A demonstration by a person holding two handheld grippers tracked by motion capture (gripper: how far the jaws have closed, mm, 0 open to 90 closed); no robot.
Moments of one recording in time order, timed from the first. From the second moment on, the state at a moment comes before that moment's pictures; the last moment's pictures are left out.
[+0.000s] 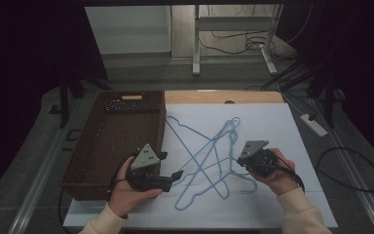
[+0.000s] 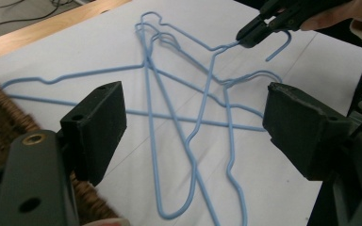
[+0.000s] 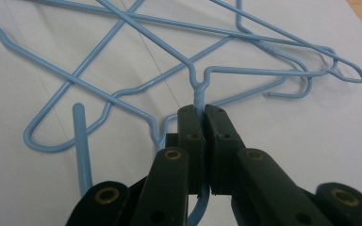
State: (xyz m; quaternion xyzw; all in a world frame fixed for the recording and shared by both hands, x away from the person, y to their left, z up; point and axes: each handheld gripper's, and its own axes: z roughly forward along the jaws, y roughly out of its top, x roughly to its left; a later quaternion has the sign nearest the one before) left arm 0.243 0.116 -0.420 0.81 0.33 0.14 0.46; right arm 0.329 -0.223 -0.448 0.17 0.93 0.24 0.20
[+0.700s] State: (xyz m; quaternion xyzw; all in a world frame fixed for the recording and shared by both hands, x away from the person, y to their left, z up) left arm 0.256 0.062 -0.432 0.84 0.31 0.11 0.43; right arm 0.328 -0.223 -0.447 0.16 0.94 0.24 0.20
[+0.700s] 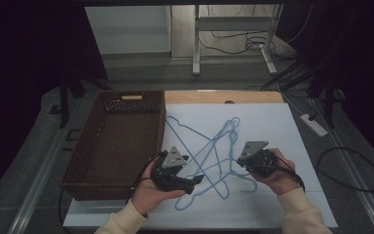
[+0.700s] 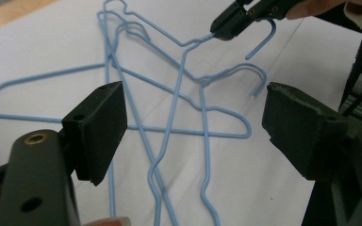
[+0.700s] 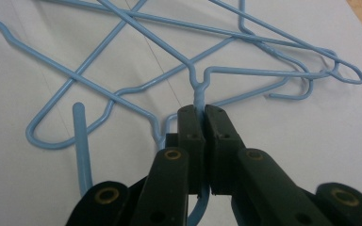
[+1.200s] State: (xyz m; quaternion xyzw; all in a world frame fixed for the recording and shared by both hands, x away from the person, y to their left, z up) left arm 0.276 0.024 -0.455 0.86 0.32 0.08 0.38; right arm 0.328 -0.224 -0.447 0.16 0.94 0.24 0.19
